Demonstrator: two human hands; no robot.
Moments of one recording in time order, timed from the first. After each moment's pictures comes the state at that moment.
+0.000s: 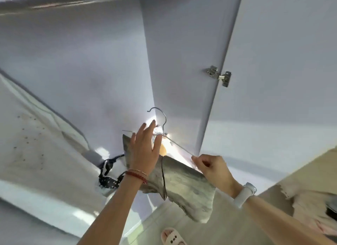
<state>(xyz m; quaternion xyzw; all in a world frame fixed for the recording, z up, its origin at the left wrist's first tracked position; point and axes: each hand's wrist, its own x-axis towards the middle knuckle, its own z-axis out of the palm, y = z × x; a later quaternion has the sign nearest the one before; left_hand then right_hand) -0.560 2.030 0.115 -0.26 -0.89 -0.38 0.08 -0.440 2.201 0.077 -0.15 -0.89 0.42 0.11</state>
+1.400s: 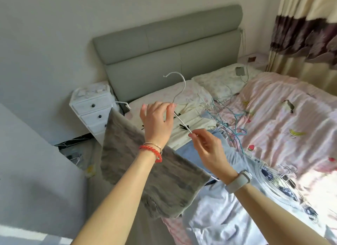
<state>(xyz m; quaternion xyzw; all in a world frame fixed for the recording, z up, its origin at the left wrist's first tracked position) -0.045 2.608 0.210 -0.72 -0.51 -0.47 -0.07 0.082 2.542 0.150 -0.53 -0.60 0.24 0.55</state>
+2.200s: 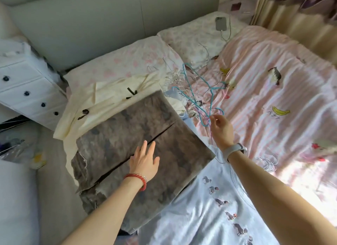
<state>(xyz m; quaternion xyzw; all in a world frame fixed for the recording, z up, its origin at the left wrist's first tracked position) 0.062 2.726 -0.076 -0.76 -0.60 0.09 -0.24 0.314 2.726 -0.052 -0.81 -0.38 0.21 0.40</state>
